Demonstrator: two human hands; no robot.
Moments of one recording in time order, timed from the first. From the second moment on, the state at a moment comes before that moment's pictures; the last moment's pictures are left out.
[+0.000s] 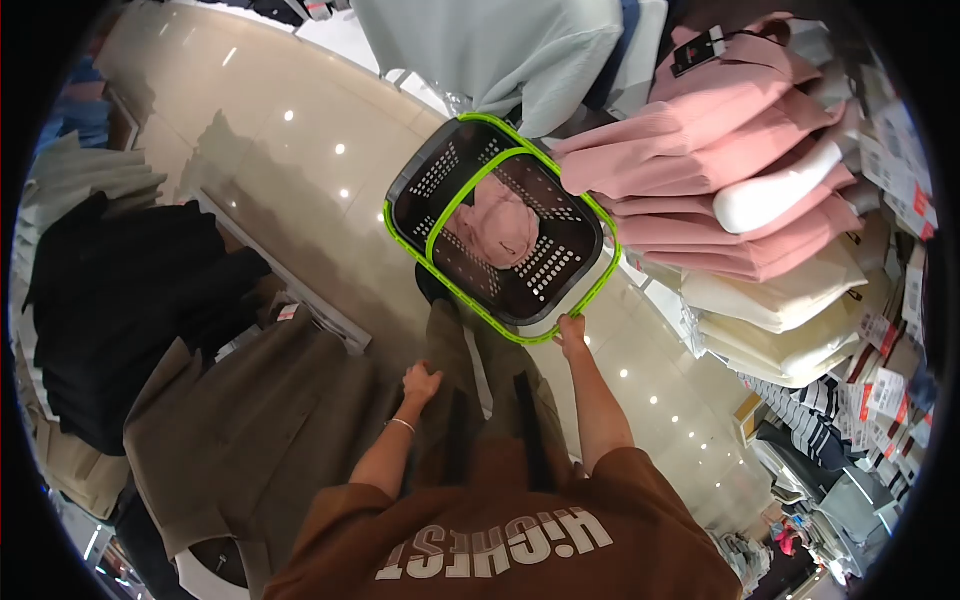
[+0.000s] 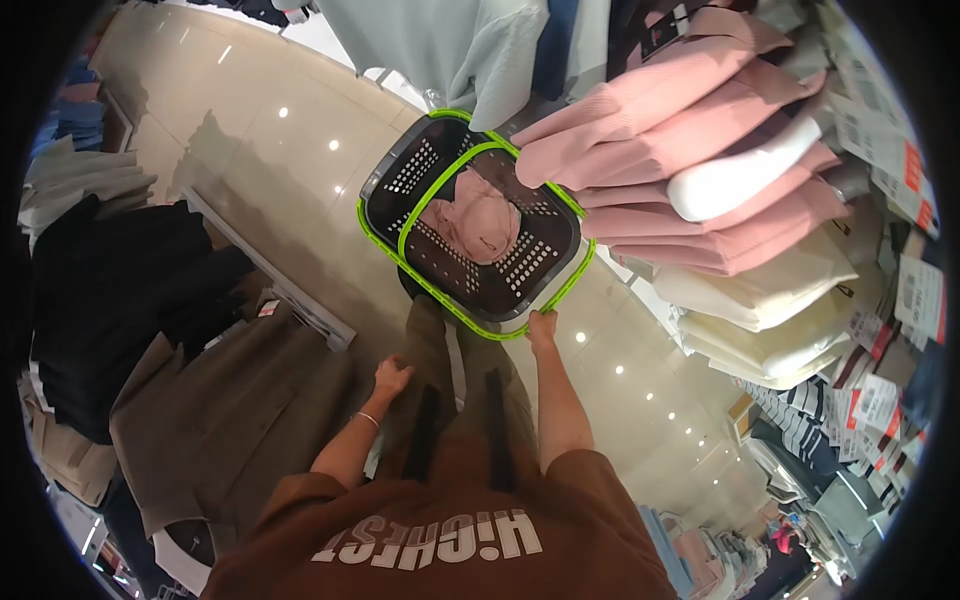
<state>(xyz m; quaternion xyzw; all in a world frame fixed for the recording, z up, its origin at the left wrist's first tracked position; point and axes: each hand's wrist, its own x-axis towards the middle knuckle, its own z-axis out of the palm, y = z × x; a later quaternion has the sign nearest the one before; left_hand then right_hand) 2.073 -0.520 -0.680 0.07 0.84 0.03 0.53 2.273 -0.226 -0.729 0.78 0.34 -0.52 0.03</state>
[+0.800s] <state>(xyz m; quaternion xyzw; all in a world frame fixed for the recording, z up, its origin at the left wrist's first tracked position) 2.049 -0.466 -0.748 0.07 0.87 0.01 0.49 2.137 -0.198 -0.890 0.55 0.73 -0.26 0.31</state>
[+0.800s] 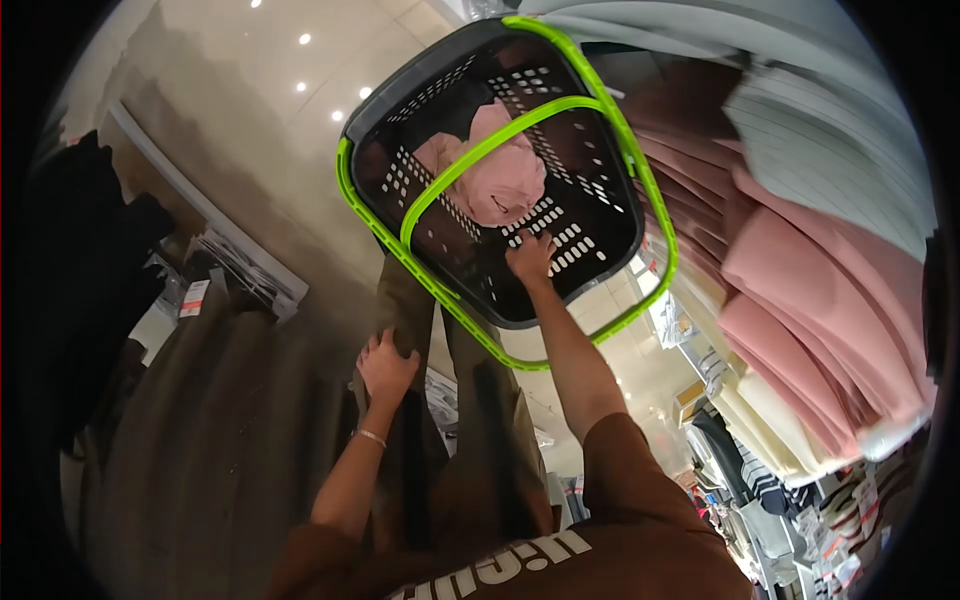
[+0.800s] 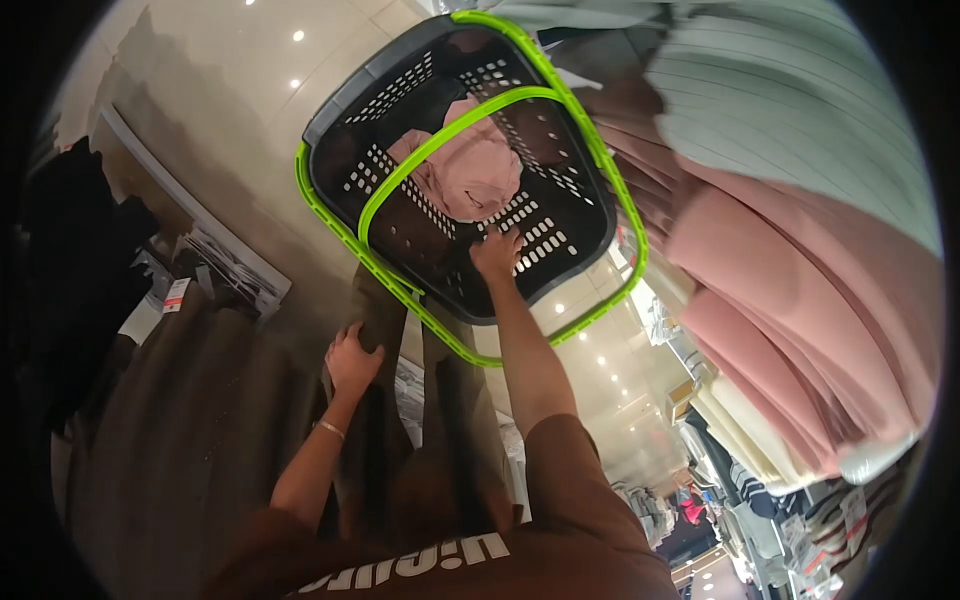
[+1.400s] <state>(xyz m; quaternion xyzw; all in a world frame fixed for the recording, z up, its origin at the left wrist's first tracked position) 2.059 -0.452 -0.756 0.11 0.91 0.05 0.39 2.155 -0.162 -1.094 0.42 0.84 -0.16 0.30</state>
